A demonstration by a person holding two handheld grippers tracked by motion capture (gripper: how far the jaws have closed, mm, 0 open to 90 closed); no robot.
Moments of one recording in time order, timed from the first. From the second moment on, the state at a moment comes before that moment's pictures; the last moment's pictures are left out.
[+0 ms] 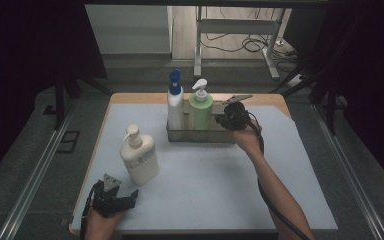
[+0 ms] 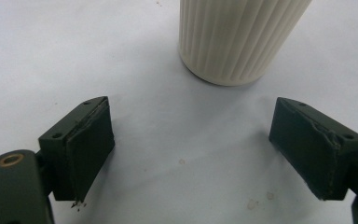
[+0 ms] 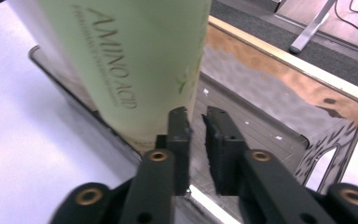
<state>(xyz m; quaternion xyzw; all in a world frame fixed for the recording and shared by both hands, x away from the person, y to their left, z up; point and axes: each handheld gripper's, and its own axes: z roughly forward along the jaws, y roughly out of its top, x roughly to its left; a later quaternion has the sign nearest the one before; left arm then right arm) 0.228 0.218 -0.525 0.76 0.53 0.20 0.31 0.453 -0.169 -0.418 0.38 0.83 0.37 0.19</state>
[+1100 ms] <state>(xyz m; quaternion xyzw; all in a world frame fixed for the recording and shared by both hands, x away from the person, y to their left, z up) 0.228 0.218 -0.525 0.76 0.53 0.20 0.31 0.493 -0.156 -0.451 0.40 0.83 0.37 0.15</state>
